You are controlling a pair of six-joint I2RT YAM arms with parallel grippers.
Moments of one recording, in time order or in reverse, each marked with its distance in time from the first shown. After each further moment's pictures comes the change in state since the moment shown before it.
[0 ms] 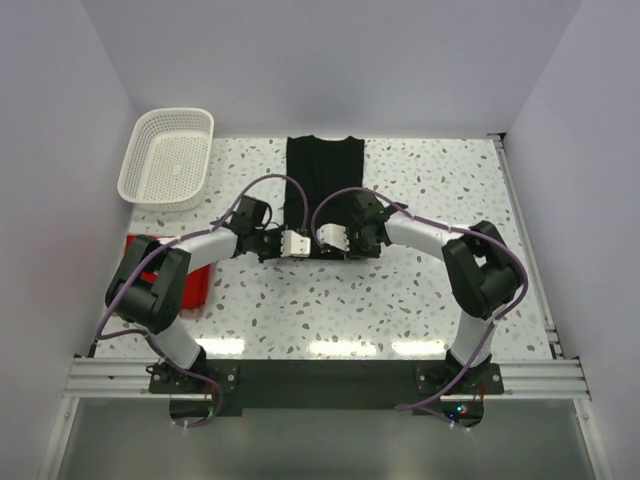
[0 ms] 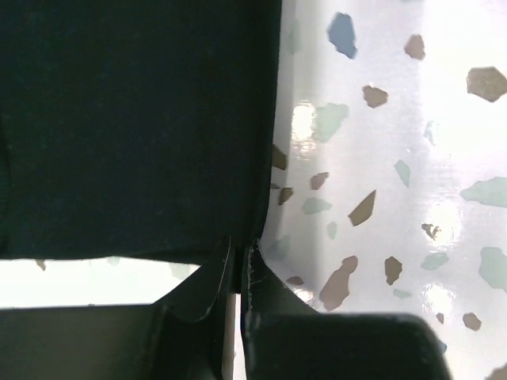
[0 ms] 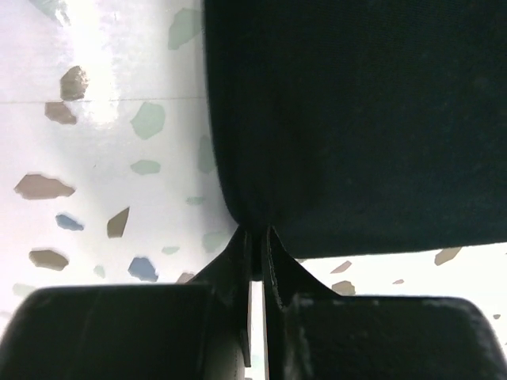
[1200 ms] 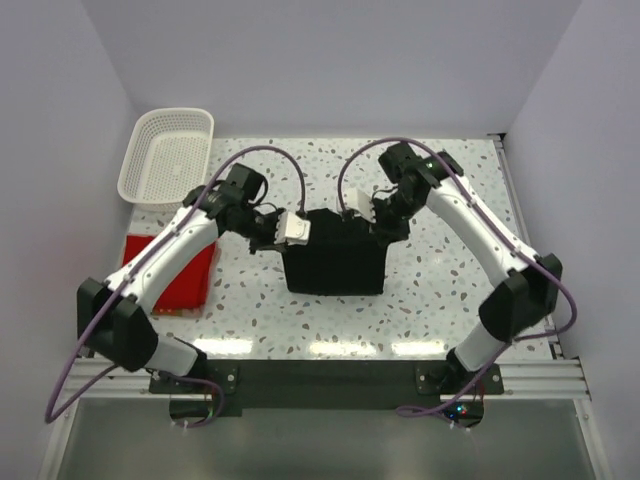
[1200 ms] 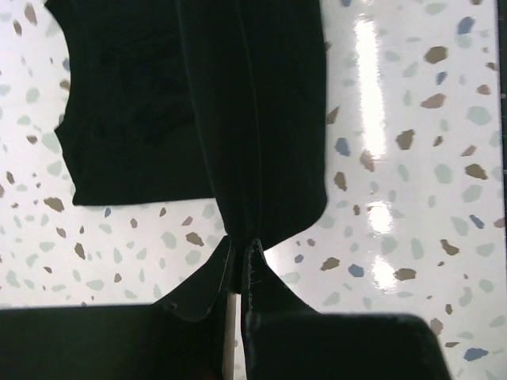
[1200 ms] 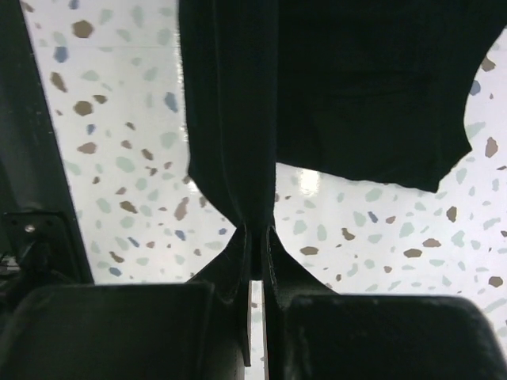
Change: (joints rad) left arm -0.089 -0.293 0.402 -0.801 0.106 -0.025; right arm -0.080 -0.251 0.433 -0.797 -0.262 -0.005
